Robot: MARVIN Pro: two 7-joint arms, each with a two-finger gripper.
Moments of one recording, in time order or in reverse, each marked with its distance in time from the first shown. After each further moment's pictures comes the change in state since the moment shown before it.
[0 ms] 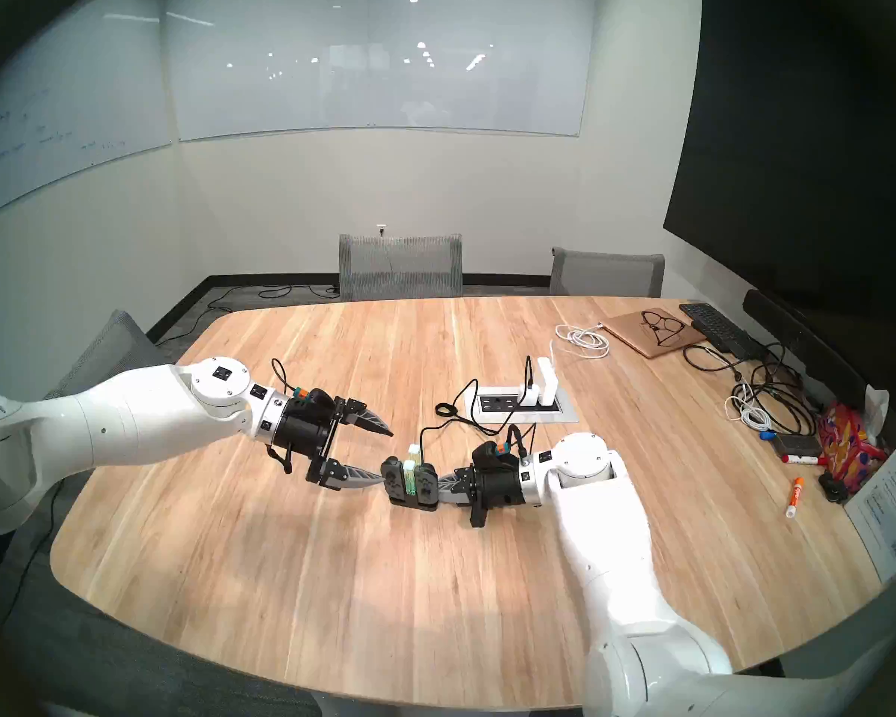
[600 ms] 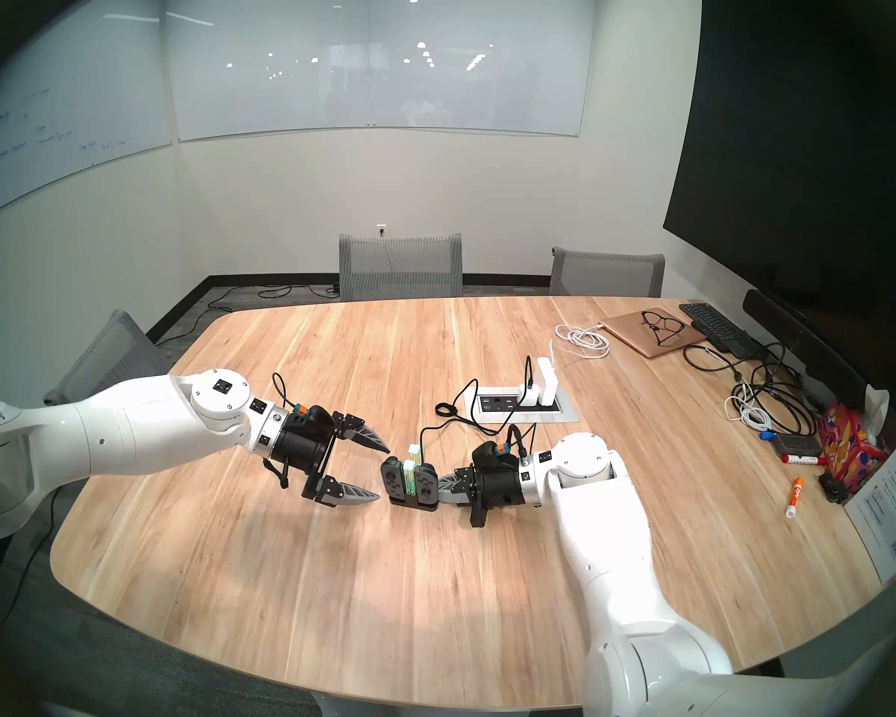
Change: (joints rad) left arm 0.016 0.007 0.024 -0.014 0.035 -0.002 0.017; right arm 0.000 0.001 -0.001 0.000 0.001 0.000 0.000
